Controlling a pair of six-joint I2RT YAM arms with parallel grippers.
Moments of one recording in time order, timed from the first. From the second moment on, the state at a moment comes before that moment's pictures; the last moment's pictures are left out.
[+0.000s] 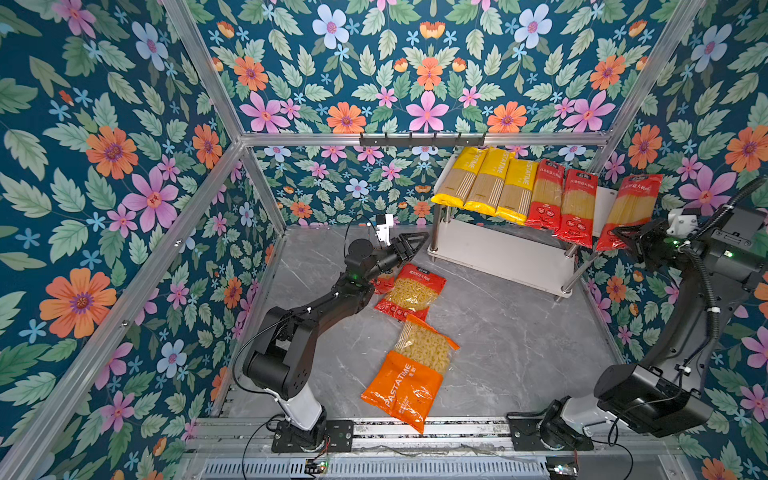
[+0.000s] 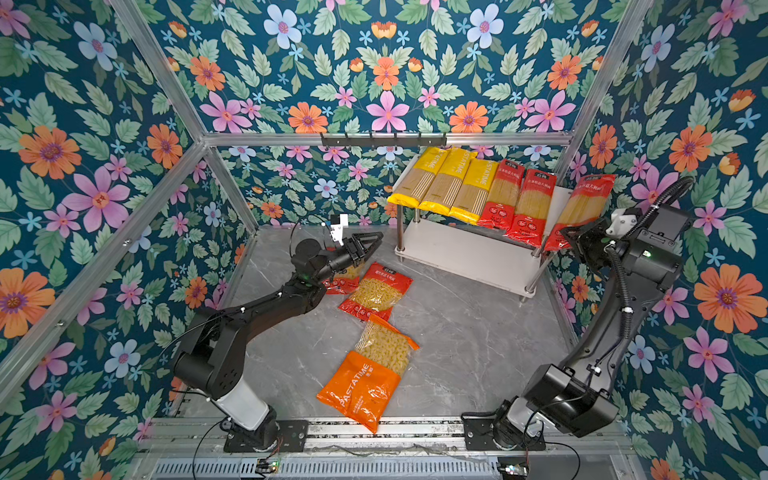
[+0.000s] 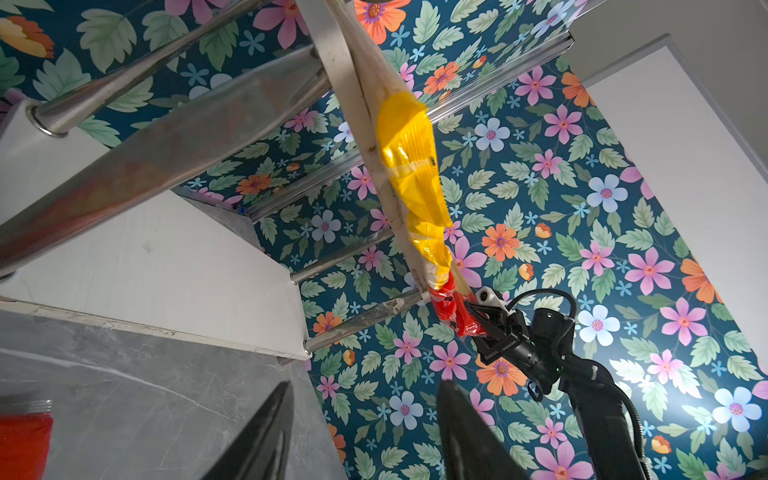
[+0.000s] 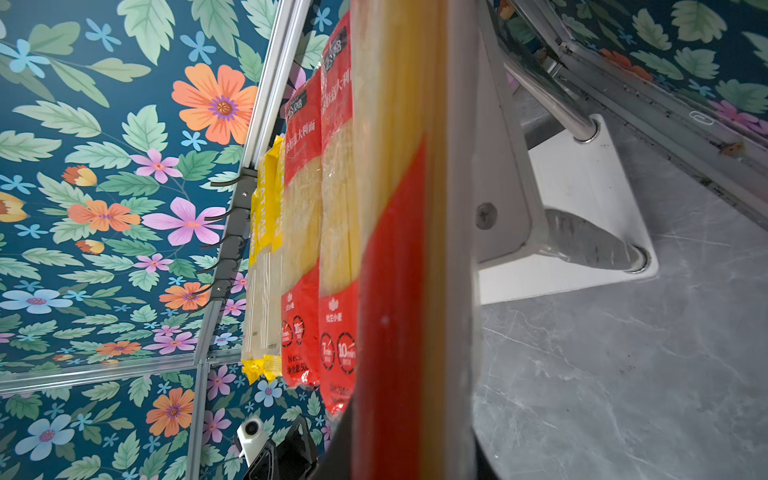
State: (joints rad) left arm -0.48 1.70 1.05 0.83 0.59 -1.22; right arm -0.70 1.45 1.86 -1.10 -0.81 0.55
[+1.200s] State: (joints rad) left arm -0.49 1.80 1.11 0.85 0.60 -1.28; right arm -0.61 1.55 1.93 -1.13 -0.66 0.44
